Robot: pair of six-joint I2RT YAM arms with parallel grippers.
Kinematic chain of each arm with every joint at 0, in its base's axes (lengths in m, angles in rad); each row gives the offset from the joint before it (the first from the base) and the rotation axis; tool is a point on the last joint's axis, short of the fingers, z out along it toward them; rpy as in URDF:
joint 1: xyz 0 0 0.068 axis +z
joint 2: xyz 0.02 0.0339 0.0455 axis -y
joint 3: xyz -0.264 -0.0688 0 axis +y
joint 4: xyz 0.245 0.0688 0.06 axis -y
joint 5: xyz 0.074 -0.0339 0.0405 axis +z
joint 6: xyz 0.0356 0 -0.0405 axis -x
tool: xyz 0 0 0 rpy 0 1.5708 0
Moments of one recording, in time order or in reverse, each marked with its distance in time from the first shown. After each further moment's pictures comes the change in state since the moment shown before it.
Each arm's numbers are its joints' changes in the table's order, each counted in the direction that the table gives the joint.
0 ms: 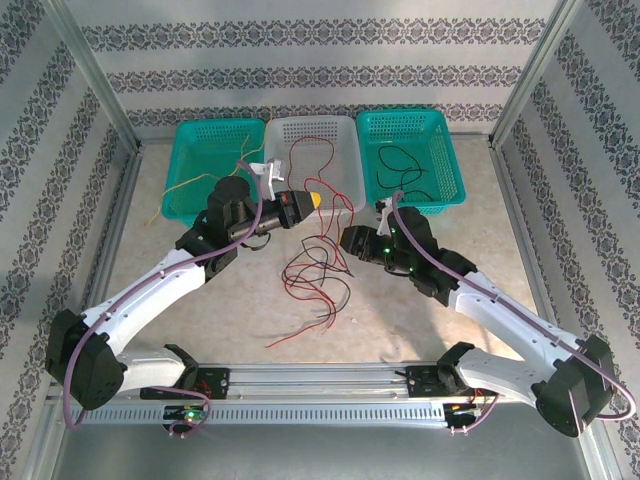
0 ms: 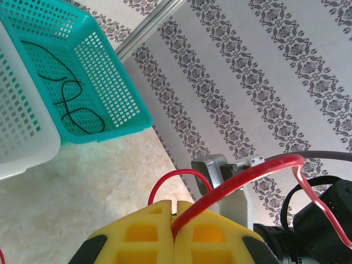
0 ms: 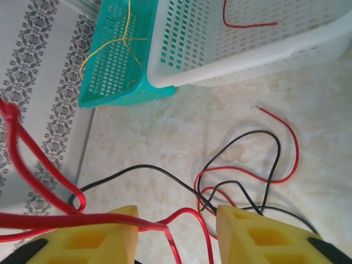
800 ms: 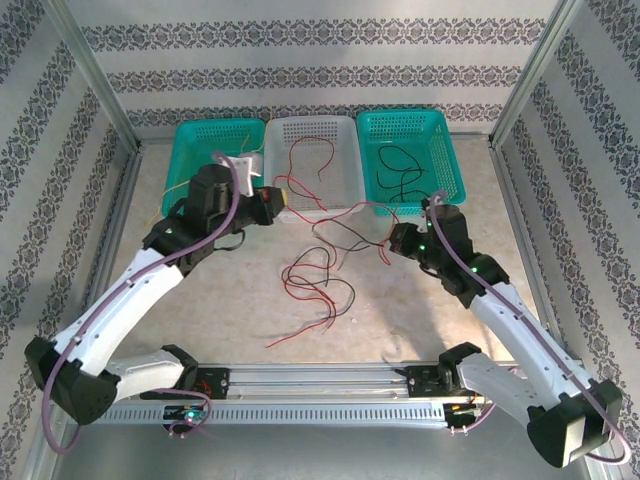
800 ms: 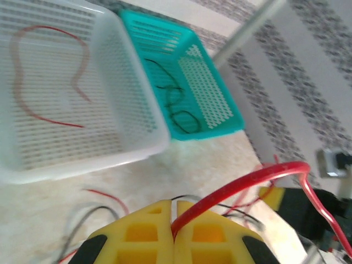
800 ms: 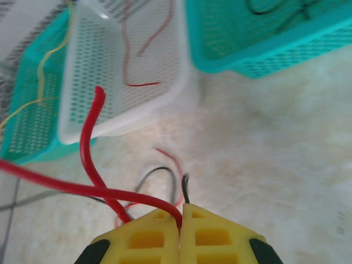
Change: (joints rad) left arm 0.077 0.113 -0.187 -0.561 0.271 -0.224; right arm -0.293 0.153 0.030 -0.246 -0.081 0.114
